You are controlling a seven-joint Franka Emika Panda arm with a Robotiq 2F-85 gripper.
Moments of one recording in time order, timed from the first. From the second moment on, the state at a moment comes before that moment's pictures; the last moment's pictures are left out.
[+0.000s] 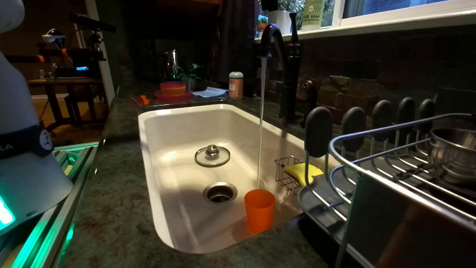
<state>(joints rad) -0.02 -0.36 0.05 -2.30 0.10 2.25 0.34</state>
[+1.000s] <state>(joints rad) -0.05 -0.73 0.09 -2.51 -0.07 2.12 0.30</state>
